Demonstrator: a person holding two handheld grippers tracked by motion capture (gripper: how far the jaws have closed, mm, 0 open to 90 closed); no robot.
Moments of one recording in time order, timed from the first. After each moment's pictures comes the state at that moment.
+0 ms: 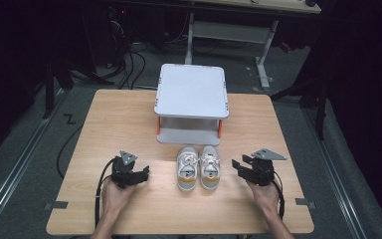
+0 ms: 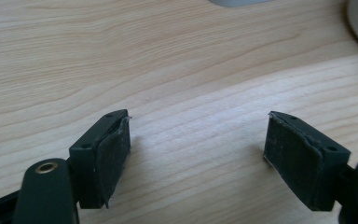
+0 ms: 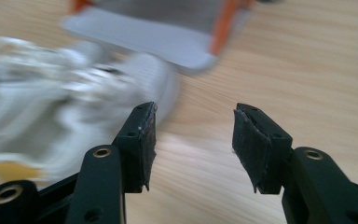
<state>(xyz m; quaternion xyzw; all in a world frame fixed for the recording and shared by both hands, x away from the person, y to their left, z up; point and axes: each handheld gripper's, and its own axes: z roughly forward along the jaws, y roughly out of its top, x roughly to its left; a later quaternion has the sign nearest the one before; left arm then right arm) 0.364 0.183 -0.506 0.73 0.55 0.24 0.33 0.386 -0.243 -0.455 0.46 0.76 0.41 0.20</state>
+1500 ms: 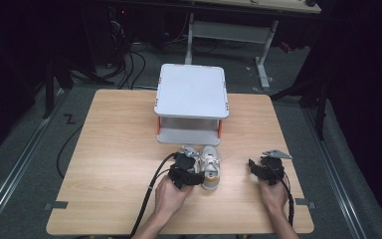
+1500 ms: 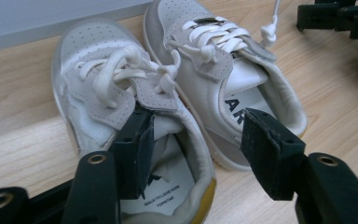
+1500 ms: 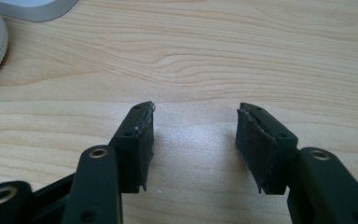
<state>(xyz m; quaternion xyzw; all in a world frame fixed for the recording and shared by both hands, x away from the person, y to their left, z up) 0.362 0.017 -0.438 0.78 0.51 0.09 0.33 0.417 -0.289 -0.501 0.54 0.74 0.32 0.25</state>
